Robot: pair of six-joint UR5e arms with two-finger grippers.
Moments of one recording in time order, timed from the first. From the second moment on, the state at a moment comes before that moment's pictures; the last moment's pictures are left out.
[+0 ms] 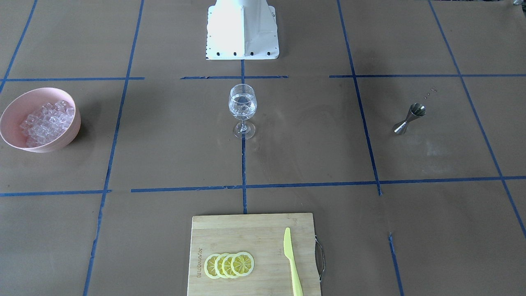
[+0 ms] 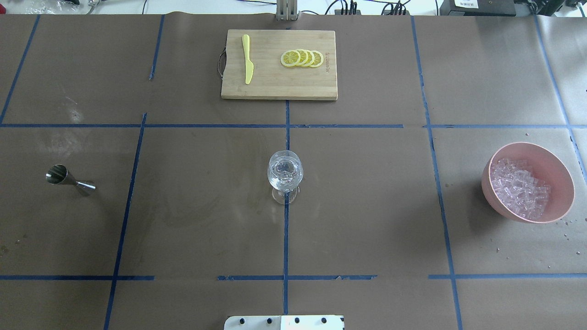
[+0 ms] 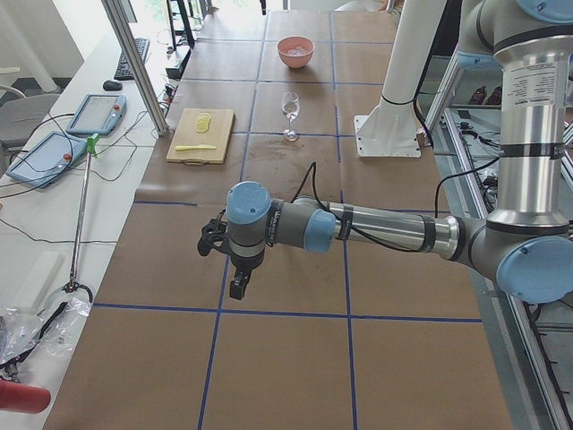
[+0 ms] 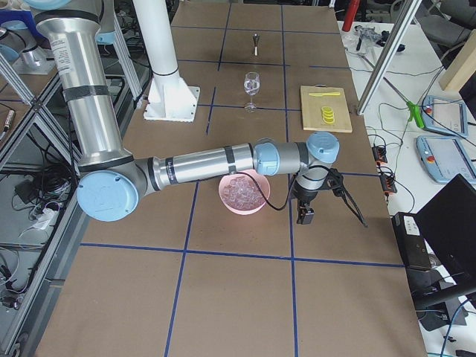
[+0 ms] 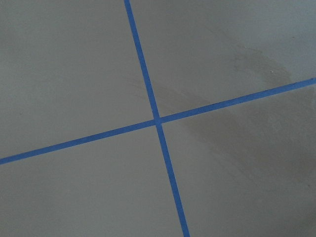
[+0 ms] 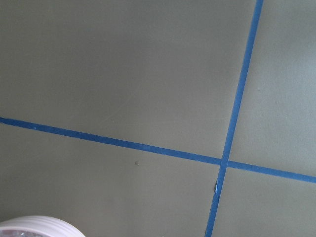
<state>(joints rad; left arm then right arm) -1.56 -1.50 -1.76 -1.63 -2.35 0.10 1.44 -1.37 1.58 -1.69 2.30 -0.03</state>
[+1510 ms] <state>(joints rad) -1.56 -1.40 -1.74 -1.81 -2.38 0.10 1.44 -1.39 1.59 -1.63 2.31 -0.01</state>
